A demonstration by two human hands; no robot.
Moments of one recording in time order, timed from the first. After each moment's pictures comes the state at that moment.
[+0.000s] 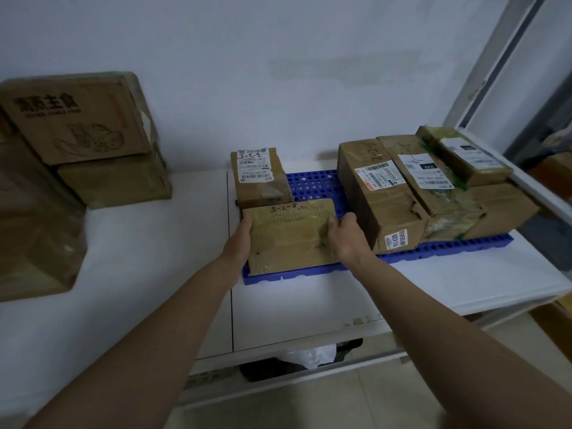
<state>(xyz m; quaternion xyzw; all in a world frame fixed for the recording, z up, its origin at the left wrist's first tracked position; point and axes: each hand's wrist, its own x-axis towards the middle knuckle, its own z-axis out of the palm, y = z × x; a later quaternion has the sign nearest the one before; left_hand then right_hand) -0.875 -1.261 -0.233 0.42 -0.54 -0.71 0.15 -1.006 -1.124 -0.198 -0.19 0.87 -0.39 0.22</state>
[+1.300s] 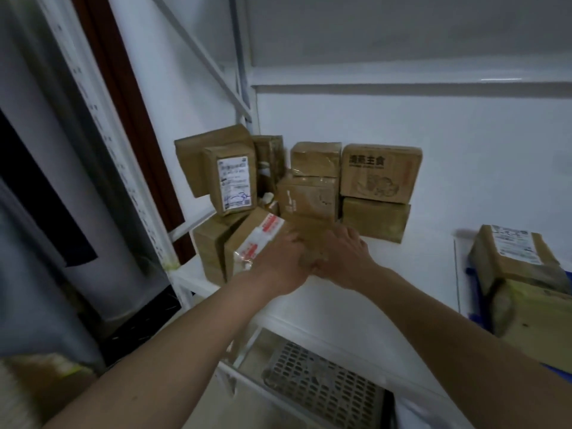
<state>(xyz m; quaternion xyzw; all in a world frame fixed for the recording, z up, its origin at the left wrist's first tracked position) -0.512 -1.307 -0.107 0.52 -0.84 -0.09 0.12 -0.652 -1.291 -0.108 -0.72 0.68 -0.13 0.09</state>
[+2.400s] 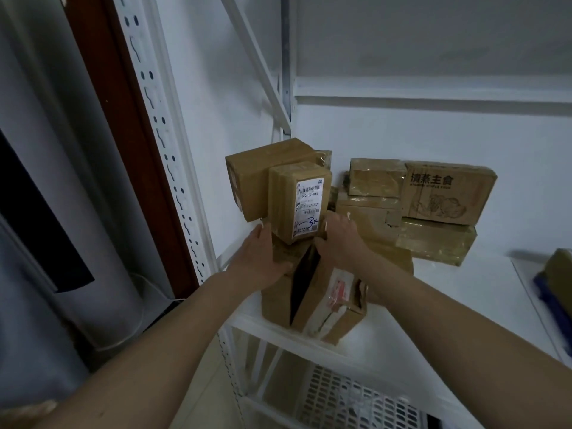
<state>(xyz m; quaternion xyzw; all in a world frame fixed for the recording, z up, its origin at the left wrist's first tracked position) -0.311 -1.432 -0.094 0.56 -0.78 -0.20 0.20 -0.481 -1.425 -0.082 -0.66 0.71 -0.23 0.09</state>
